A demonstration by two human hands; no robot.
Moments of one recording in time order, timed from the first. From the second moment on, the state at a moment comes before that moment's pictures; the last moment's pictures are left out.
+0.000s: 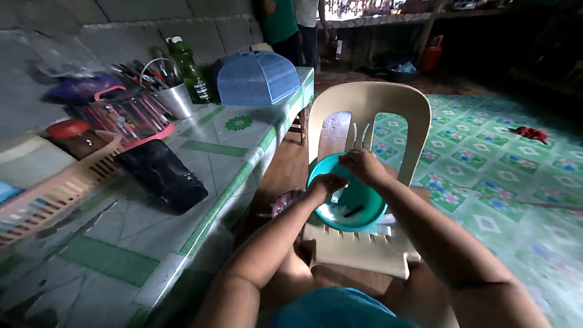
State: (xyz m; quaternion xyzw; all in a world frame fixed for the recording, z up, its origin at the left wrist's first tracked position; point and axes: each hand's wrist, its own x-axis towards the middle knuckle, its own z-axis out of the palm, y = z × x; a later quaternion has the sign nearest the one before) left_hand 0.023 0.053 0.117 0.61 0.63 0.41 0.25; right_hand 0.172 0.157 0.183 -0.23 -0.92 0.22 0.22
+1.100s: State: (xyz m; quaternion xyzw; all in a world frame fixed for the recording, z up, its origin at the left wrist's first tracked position) left_hand 0.013 0.054 0.082 0.75 0.57 0.31 0.14; right_hand 0.180 0.149 0.201 -0.15 -0.93 0.09 0.31
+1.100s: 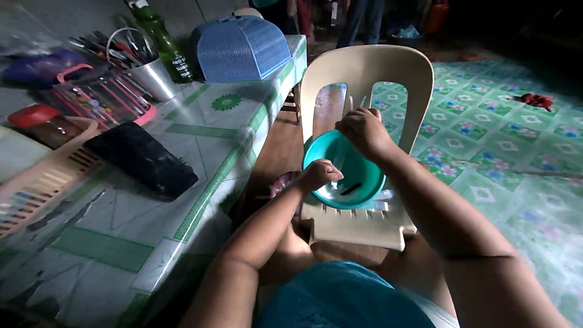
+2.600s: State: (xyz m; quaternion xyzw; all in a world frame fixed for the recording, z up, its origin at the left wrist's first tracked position) left_hand 0.024 0.068 0.122 0.65 0.65 0.38 -0.07; right_hand 0.235 0.149 0.159 -0.24 -0.78 0.15 0.56
